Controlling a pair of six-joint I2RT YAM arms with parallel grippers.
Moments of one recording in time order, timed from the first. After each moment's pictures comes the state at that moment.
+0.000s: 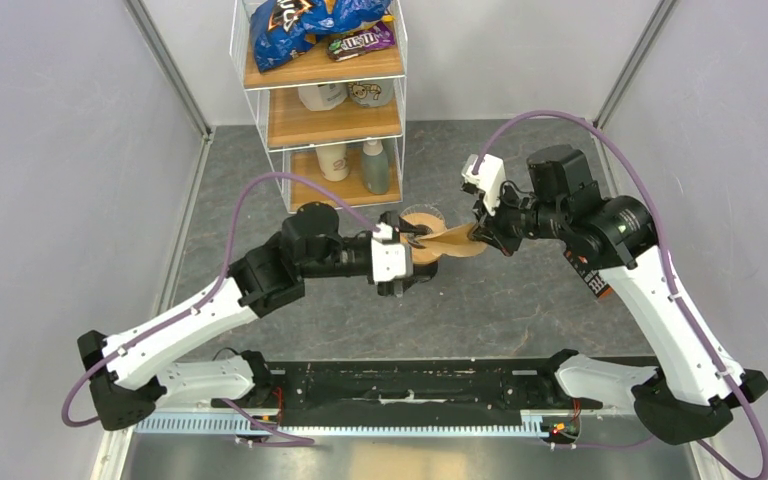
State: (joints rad) left arm -1.01 1.07 1.10 -0.20 0.41 0.58; right arm 0.55 1.15 1.56 -1.11 -0.39 -0.38
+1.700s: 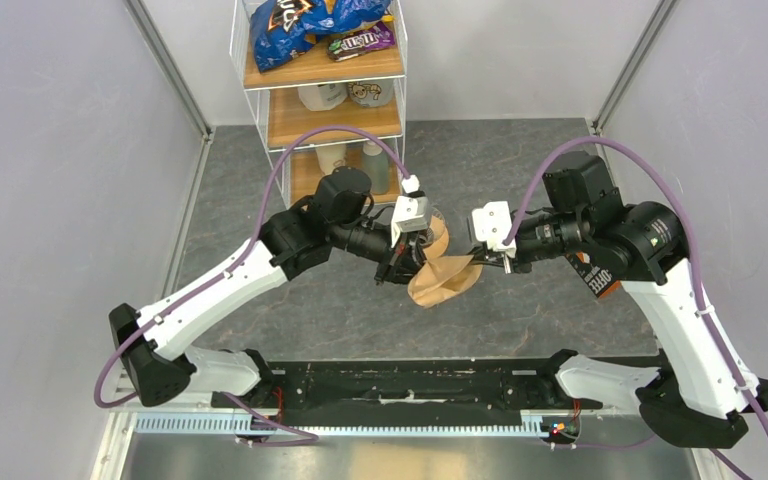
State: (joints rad) left arm -0.89 1.30 1.32 -0.45 0.89 0.09; right arm 0.60 1.13 1.69 -1.29 -0.75 -0.90
